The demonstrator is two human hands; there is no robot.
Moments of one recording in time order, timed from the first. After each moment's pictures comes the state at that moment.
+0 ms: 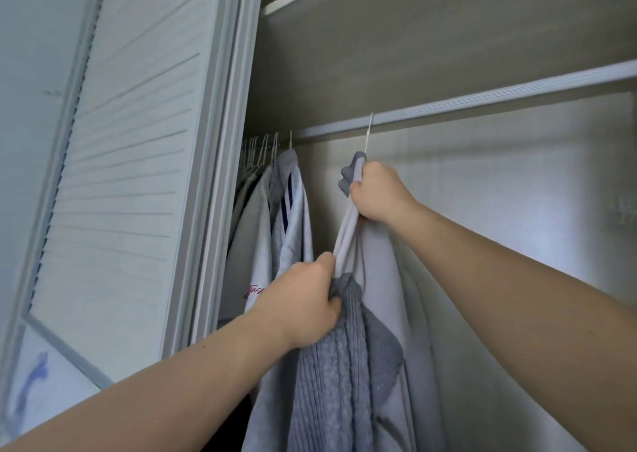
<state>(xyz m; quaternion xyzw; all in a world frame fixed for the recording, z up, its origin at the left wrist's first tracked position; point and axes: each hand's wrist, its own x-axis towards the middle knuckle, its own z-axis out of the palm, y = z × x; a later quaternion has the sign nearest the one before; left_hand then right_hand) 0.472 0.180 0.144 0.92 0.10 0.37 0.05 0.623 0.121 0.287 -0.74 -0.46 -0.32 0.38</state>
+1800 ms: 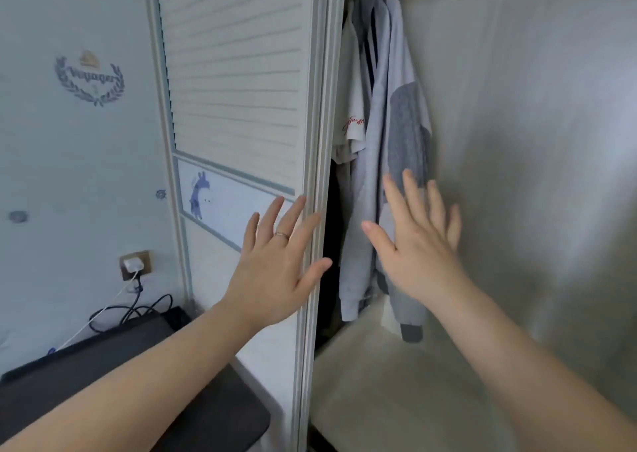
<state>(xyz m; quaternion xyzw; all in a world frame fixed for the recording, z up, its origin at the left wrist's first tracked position) 0.243 0.181 -0.063 0.92 0.20 0.34 -0.05 0.402 0.025 -0.011 -0.83 -0.46 -0.21 0.24</state>
